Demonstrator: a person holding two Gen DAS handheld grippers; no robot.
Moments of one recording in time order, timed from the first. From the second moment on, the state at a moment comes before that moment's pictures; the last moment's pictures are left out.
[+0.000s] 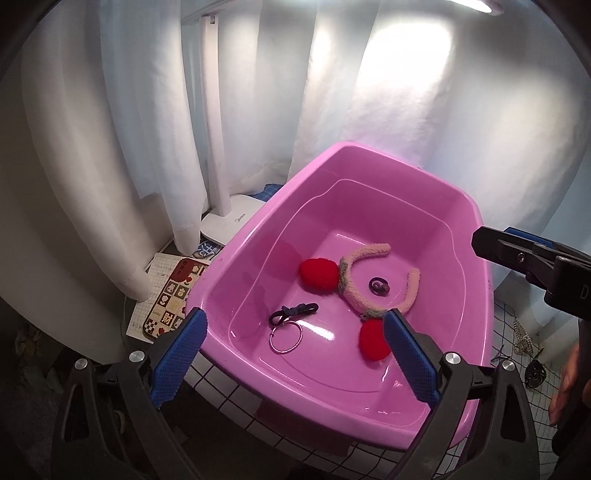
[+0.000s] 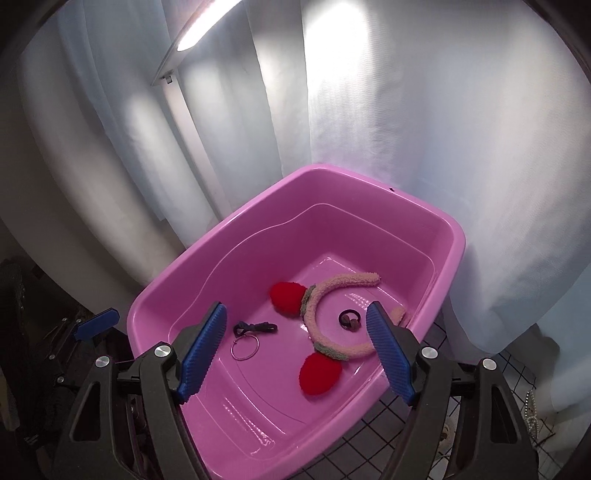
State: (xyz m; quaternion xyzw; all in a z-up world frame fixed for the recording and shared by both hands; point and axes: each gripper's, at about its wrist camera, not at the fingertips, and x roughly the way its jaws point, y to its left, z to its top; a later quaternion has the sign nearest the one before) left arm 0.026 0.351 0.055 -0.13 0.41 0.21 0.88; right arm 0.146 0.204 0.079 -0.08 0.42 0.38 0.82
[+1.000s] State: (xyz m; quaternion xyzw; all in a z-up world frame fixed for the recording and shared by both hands) left arm -0.001 0.124 0.026 -0.09 0.43 0.08 0.90; right arm 0.037 -0.126 0.011 0.04 0.45 0.24 0.86
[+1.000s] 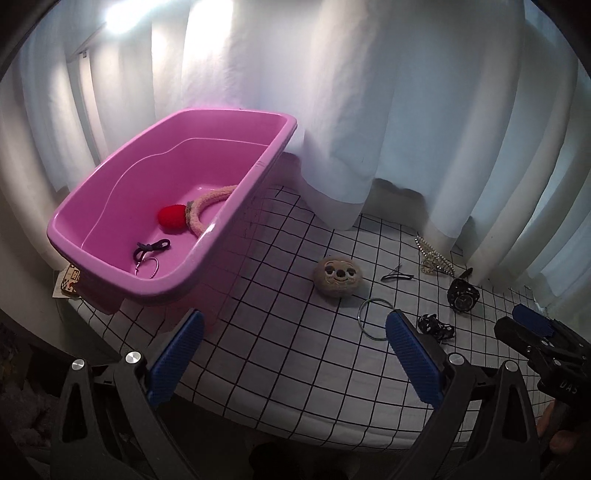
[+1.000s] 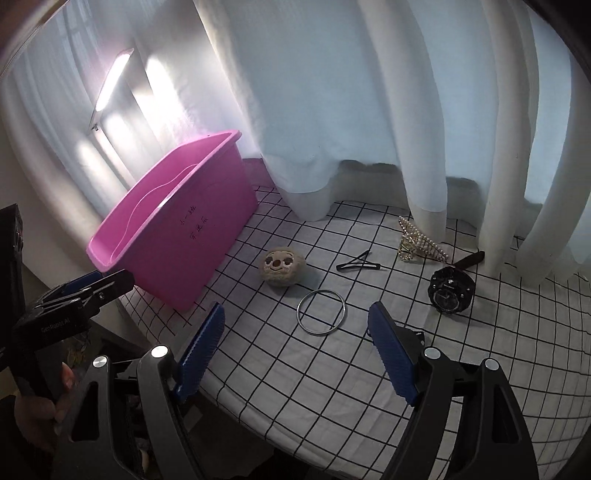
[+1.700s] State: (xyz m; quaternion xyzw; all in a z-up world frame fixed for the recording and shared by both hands) left arm 0.005 0.041 -0.063 -0.09 0.47 0.10 0.87; right arm 0.031 -0.212 -0.074 0.02 0.47 0.24 0.85
